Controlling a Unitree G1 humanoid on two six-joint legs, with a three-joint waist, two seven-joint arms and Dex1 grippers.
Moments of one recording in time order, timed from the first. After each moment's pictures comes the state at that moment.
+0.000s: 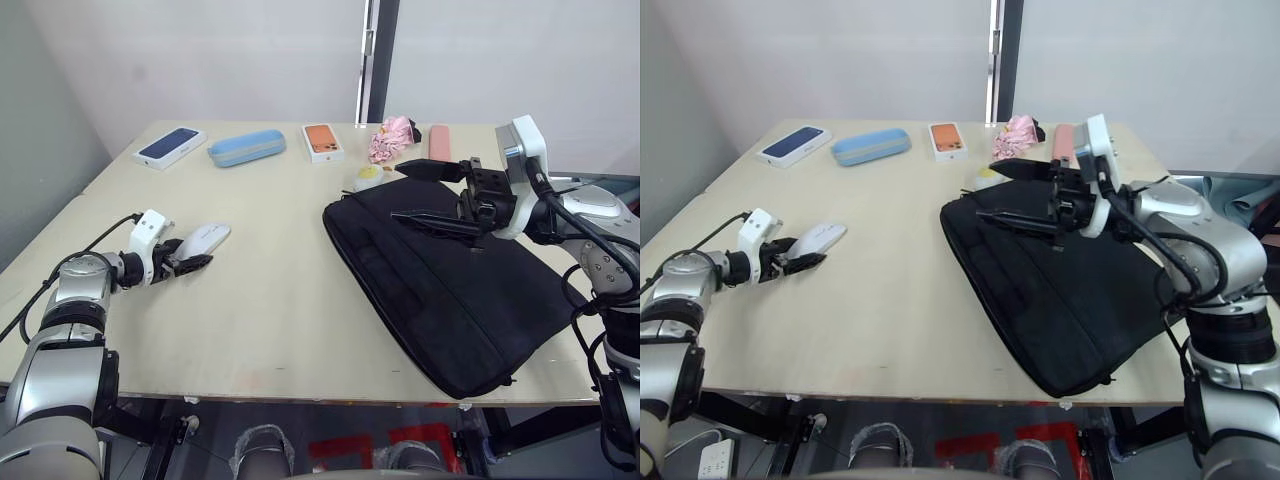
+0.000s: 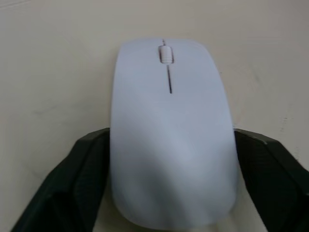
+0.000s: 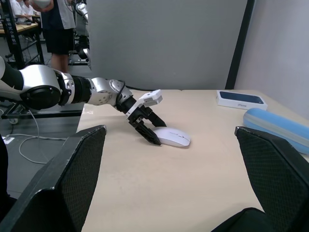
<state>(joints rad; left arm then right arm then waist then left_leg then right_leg) -0.75 0.76 0.13 1.14 -0.12 0.01 -1.06 -0.62 -0.74 -0.16 -0.32 0.86 0.70 1.03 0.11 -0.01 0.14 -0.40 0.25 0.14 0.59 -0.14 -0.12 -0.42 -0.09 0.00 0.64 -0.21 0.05</state>
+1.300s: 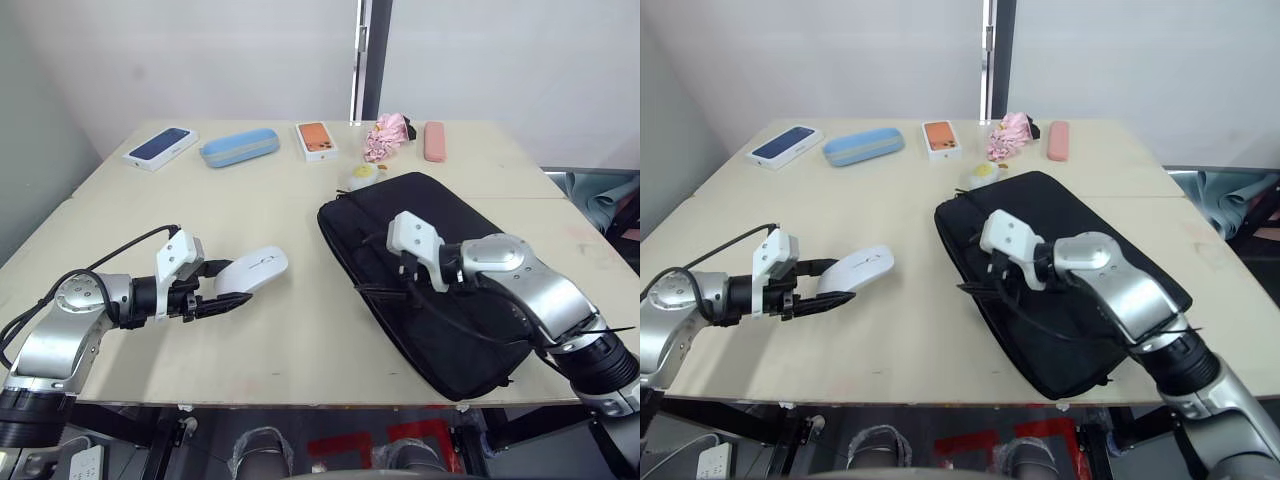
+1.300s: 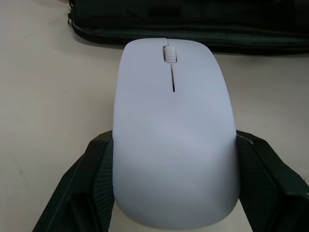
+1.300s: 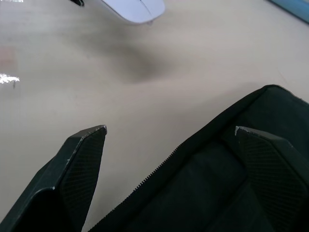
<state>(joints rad) -0.12 0.81 0.18 -0.15 -0.43 0.40 -1.16 -0.50 -0.69 0.34 -0.37 0.25 0.60 0.86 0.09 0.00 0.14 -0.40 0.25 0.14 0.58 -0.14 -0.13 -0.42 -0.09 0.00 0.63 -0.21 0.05</state>
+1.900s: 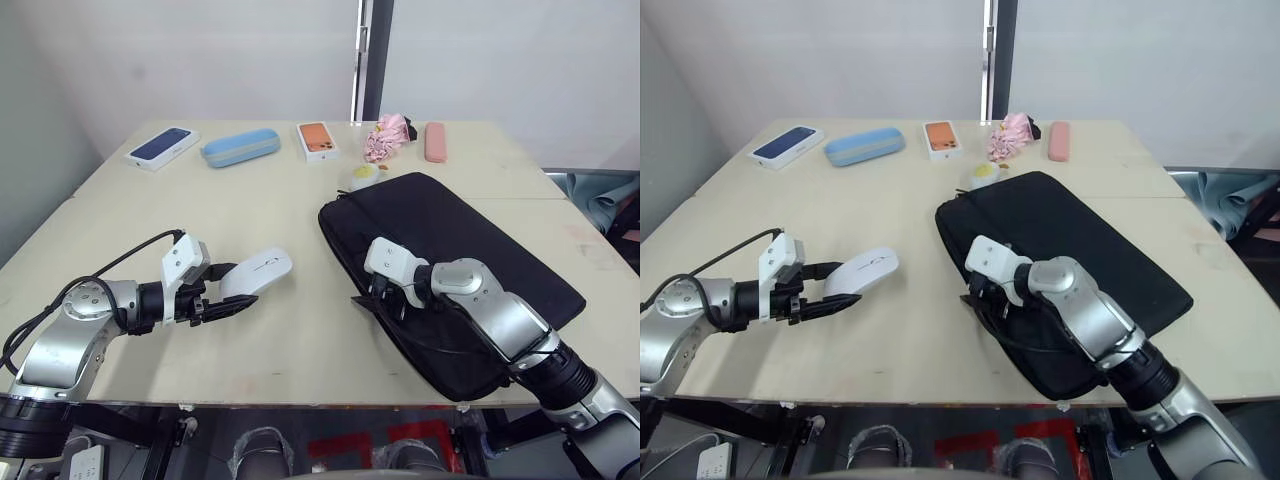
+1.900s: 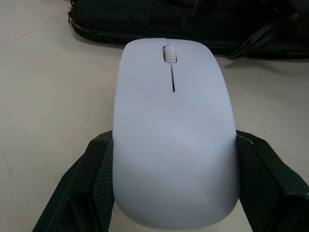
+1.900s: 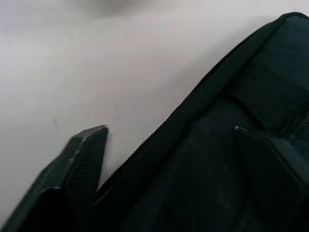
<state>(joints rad) -0.11 0.79 0.16 -0.17 -0.44 0.42 -1.11 -0.46 -0.57 0.41 -0.27 0.03 0.66 0.75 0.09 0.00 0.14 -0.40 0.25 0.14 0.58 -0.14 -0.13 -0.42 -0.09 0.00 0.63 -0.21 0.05</state>
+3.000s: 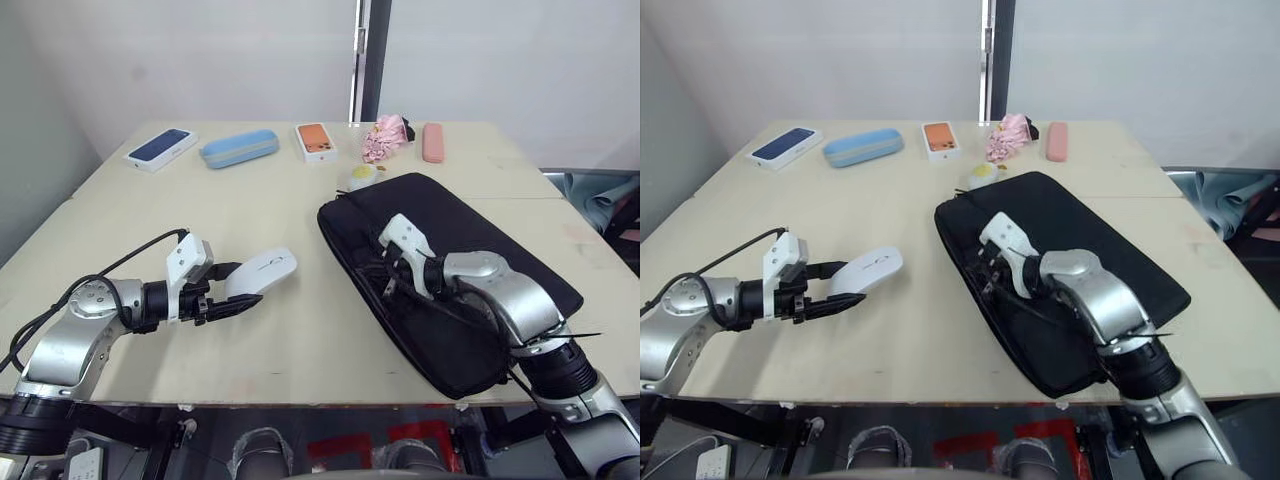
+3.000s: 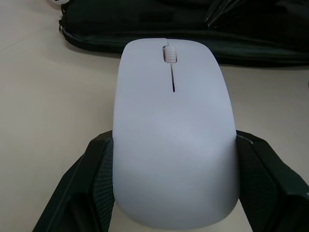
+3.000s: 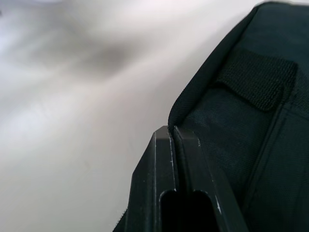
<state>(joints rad) -0.13 0.78 0.14 -0.17 -0.46 0.42 -1.11 -0.52 -0.49 0.16 -0.29 0.33 0.96 0.78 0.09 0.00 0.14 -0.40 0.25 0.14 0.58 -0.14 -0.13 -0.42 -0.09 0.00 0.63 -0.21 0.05</state>
